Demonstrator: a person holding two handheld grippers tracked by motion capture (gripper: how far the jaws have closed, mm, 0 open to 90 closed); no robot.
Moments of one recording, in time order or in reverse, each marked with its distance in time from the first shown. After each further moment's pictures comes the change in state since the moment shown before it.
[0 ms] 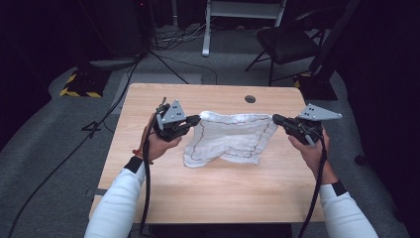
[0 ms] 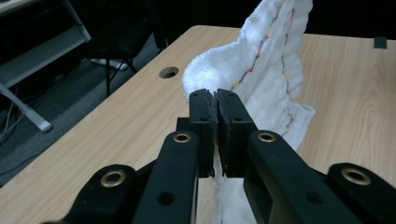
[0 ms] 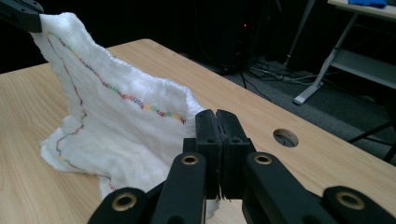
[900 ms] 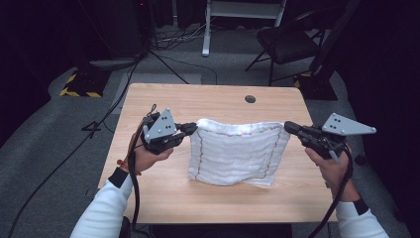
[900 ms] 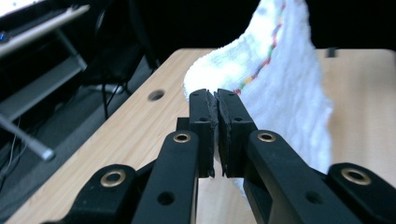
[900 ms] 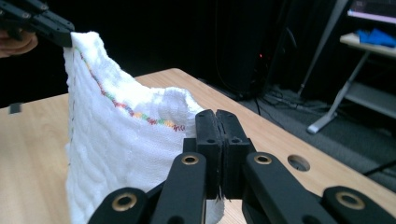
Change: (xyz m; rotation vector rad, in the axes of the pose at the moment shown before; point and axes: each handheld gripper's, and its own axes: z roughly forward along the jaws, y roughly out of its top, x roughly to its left) left arm -0.017 0.010 -0.039 -0.041 -0.030 0.047; right arm 0.023 0.018 -0.059 -0.091 0.069 -0.023
